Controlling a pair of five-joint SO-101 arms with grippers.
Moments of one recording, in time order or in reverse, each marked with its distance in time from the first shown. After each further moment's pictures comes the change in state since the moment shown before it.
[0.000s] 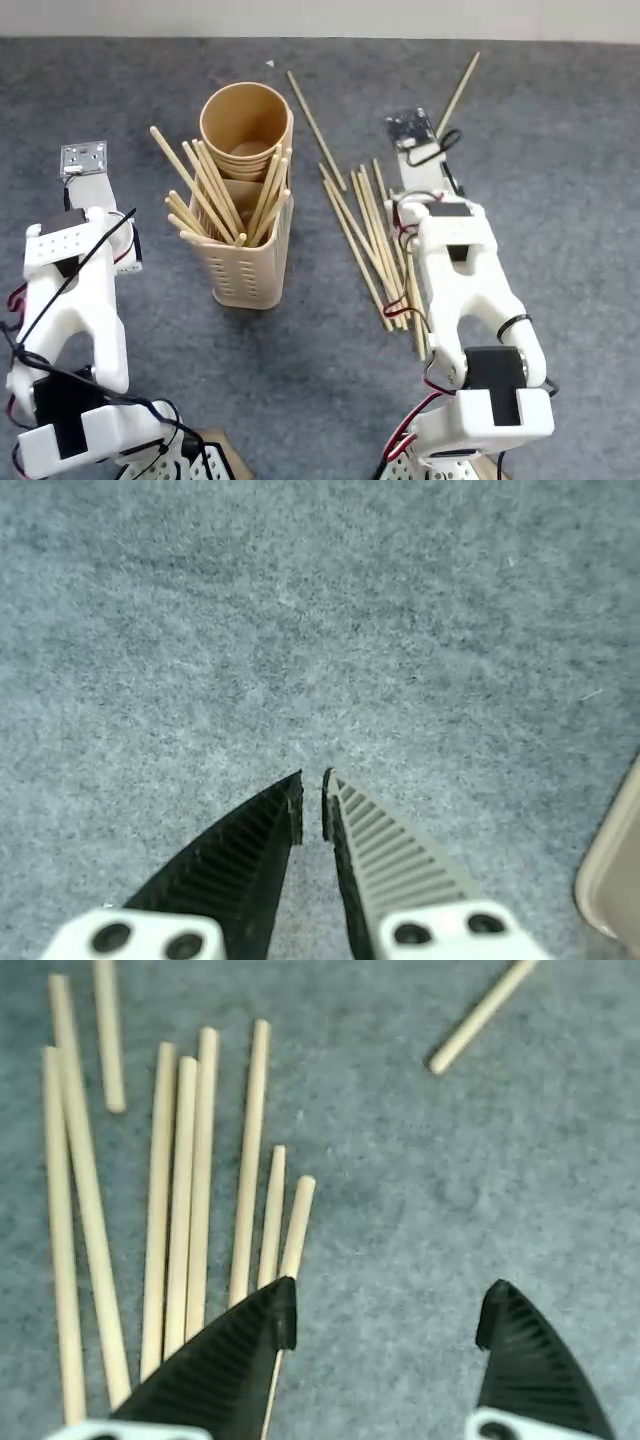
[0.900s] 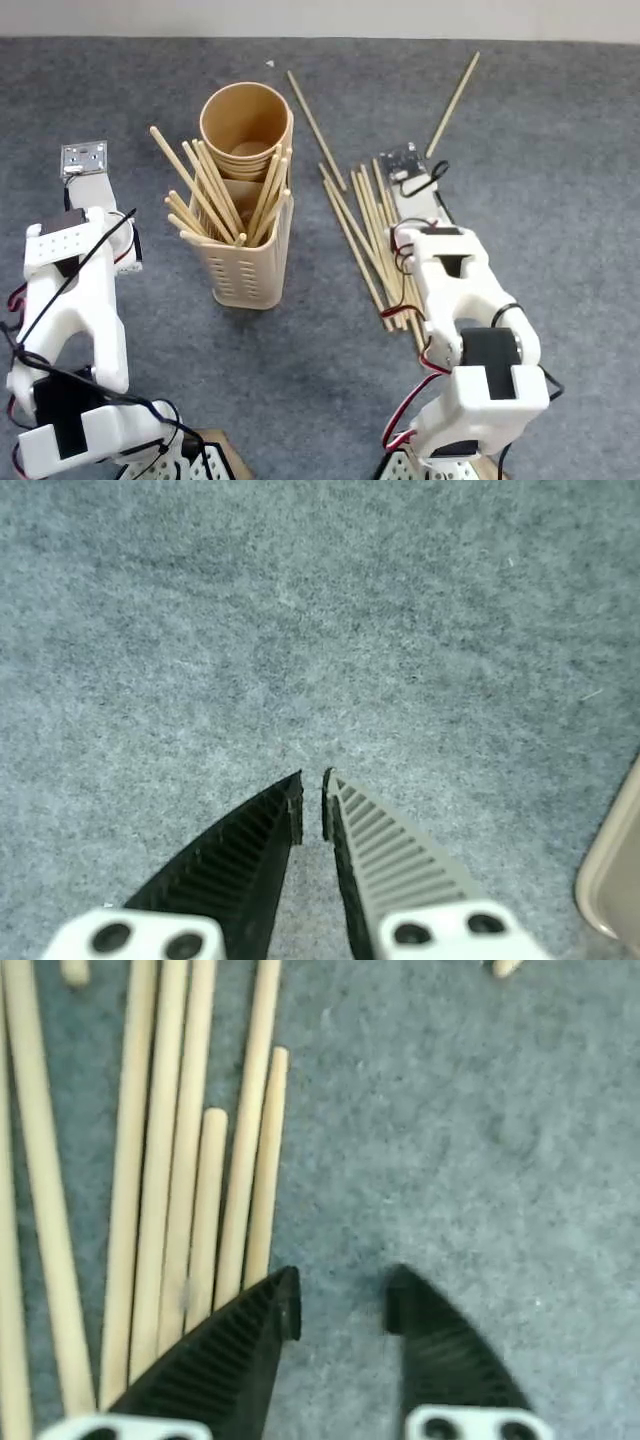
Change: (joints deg) left arm 0.0 0.0 0.0 0.0 0.0; right arm 0.2 6.9 6.0 -5.8 2.1
